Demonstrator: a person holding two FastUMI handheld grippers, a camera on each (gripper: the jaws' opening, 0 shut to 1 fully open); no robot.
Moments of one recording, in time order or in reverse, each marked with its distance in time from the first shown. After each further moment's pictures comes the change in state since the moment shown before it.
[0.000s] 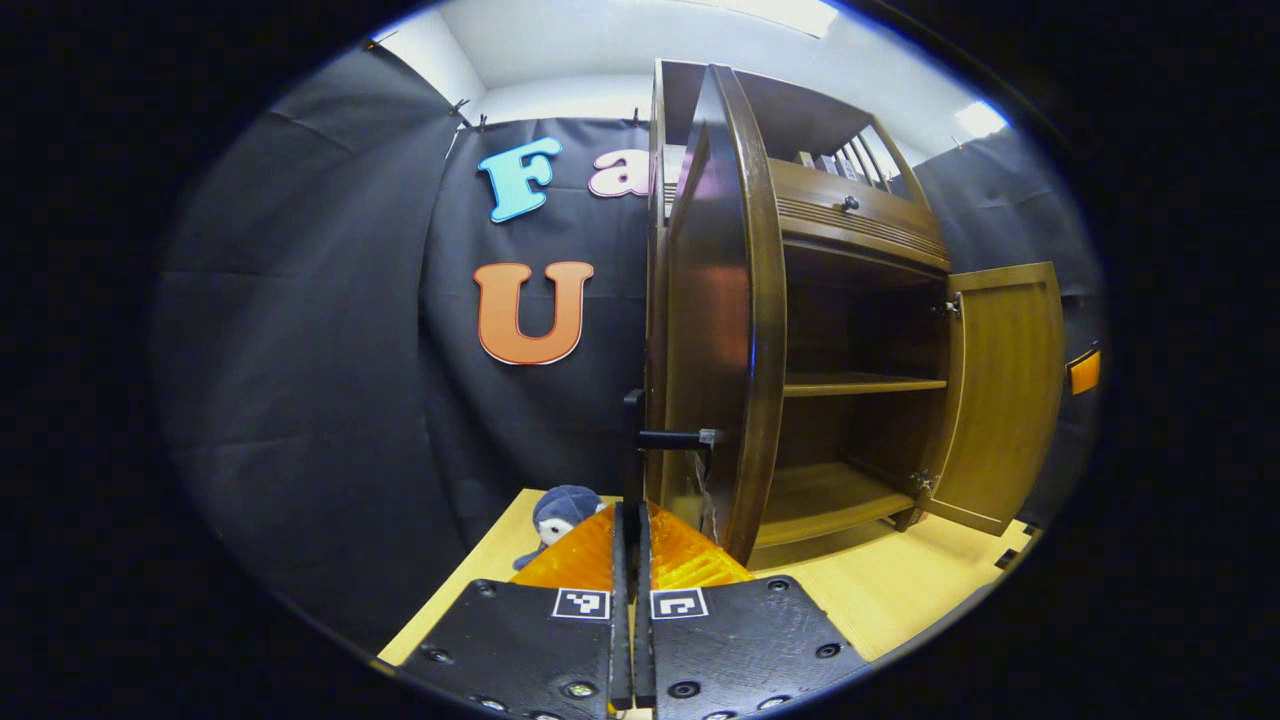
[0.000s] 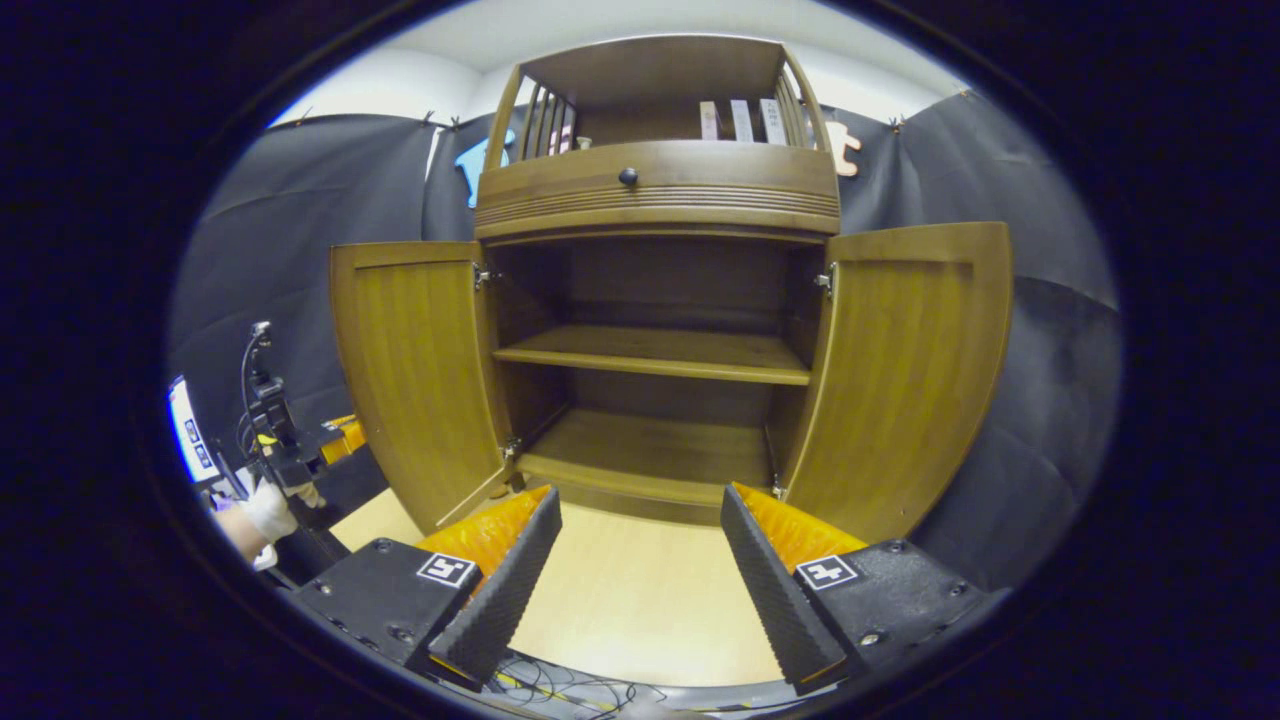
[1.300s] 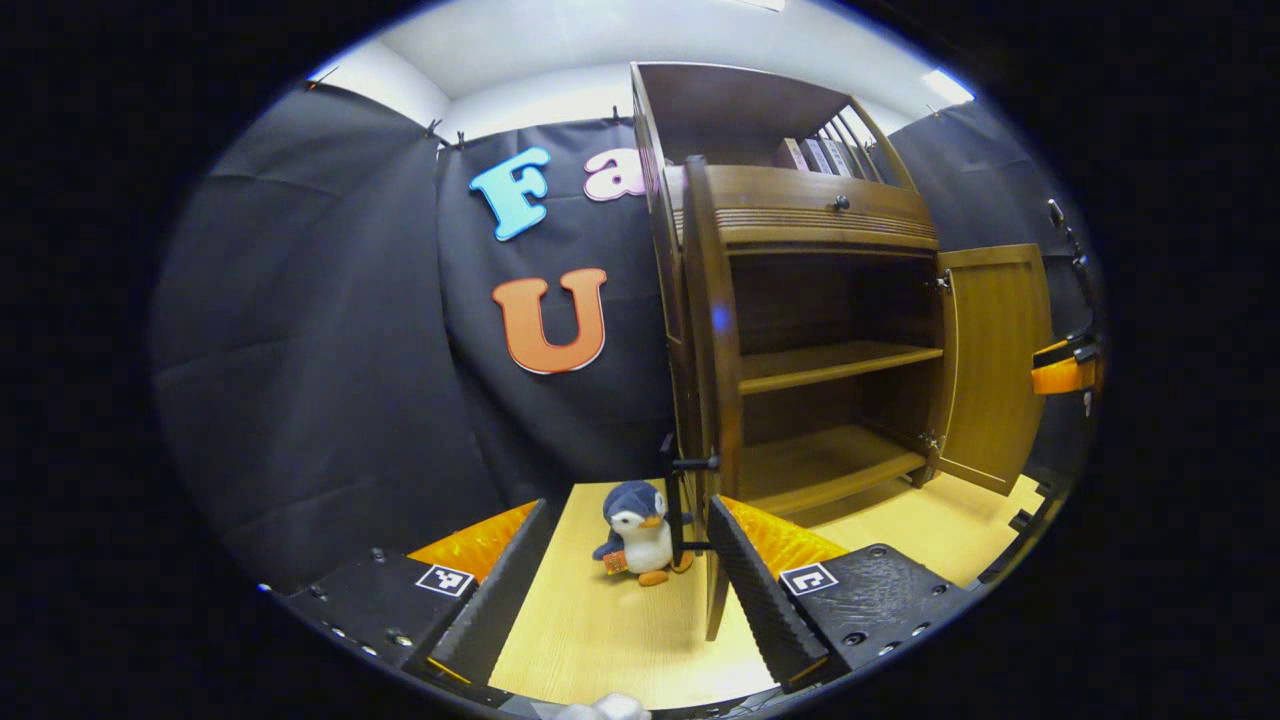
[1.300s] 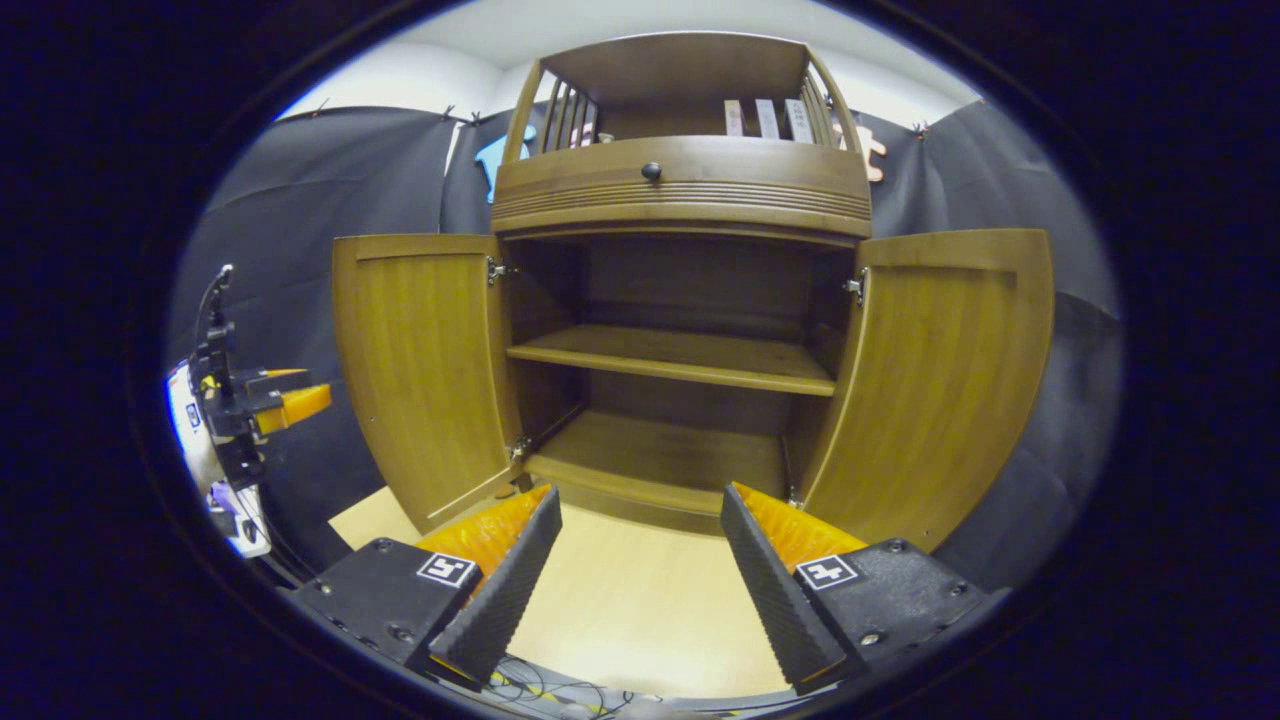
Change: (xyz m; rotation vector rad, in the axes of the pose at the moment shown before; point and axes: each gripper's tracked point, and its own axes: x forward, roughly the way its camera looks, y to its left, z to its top) left arm -0.078 0.017 0.073 0.156 0.063 0.078; right arm 0.022 -0.001 0.009 -0.023 -0.027 0.035
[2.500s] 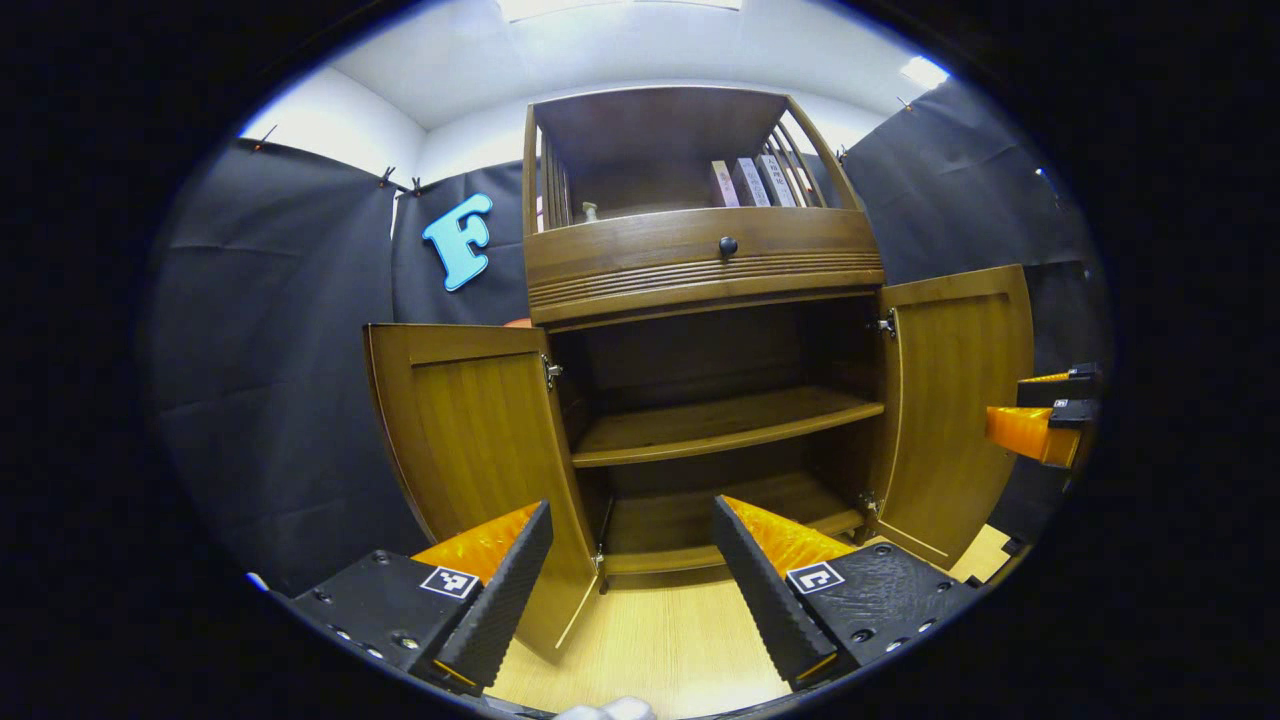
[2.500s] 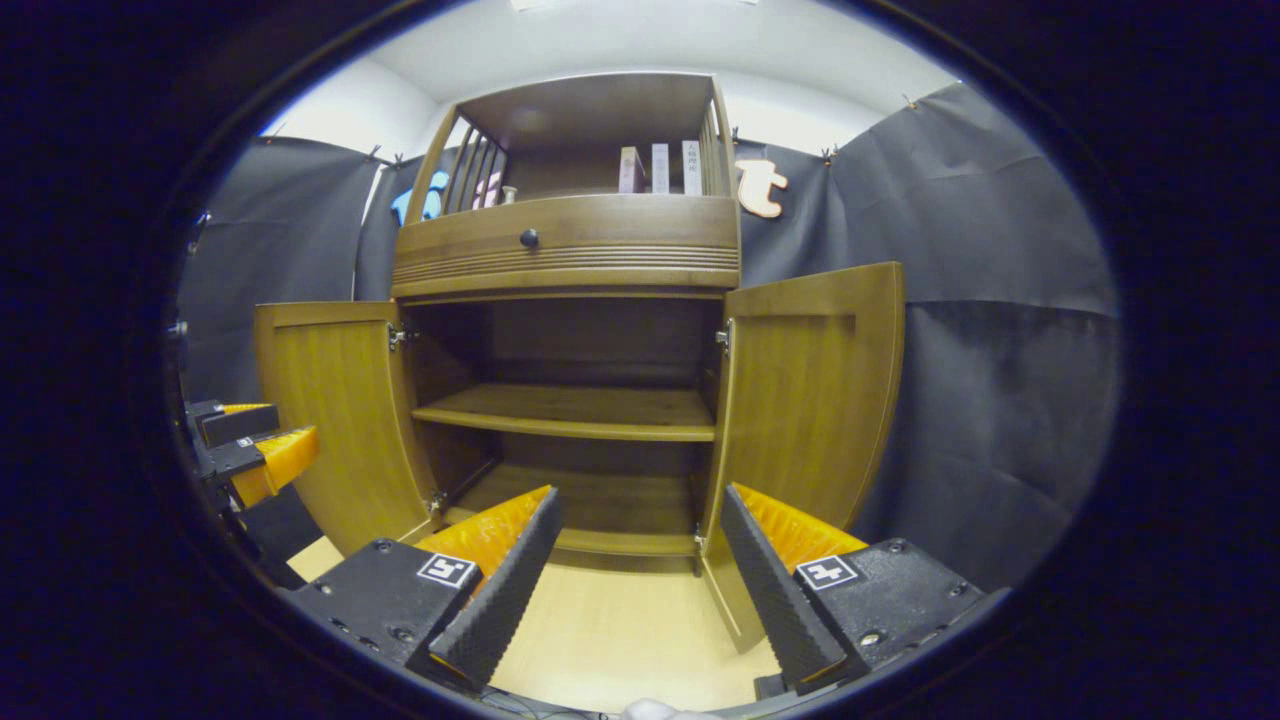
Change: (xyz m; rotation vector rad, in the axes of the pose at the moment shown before) left arm 0.003 -0.175 0.072 -0.006 -0.054 0.006; right arm -0.030 -0.079 0.038 0.063 -0.148 -0.236
